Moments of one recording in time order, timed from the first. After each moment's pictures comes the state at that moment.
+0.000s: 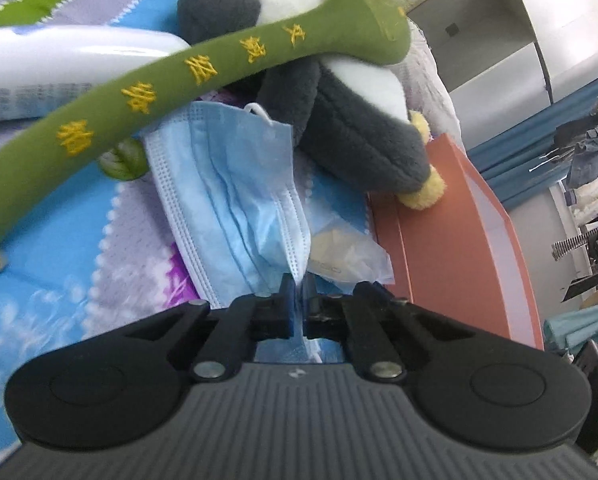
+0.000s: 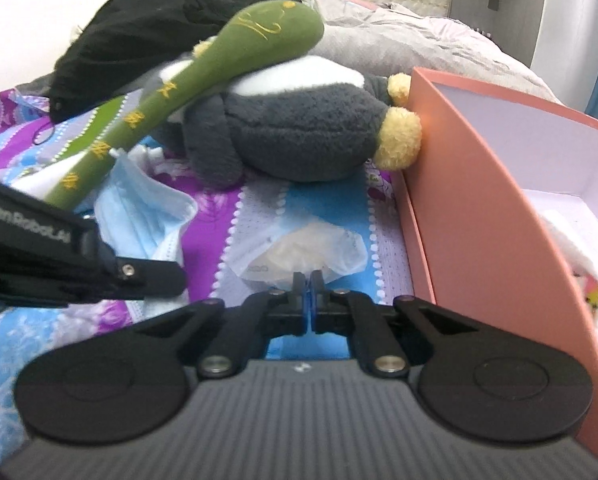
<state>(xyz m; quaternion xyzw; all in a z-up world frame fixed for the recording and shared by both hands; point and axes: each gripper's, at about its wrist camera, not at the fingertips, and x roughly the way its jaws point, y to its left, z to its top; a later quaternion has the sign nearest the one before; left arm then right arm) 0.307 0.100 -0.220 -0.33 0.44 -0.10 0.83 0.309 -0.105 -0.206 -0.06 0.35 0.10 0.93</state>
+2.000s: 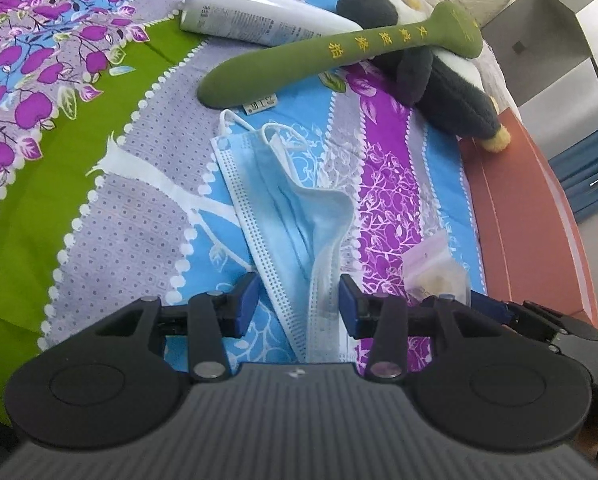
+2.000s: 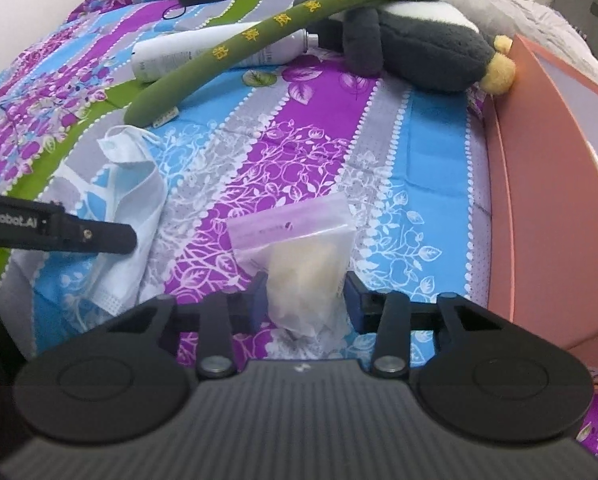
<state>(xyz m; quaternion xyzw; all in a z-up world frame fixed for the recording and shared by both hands) 0.123 0.153 -0.231 -0.31 0.45 0.02 0.83 0.193 -0.082 -0.200 -0.15 0.44 0.22 0.86</state>
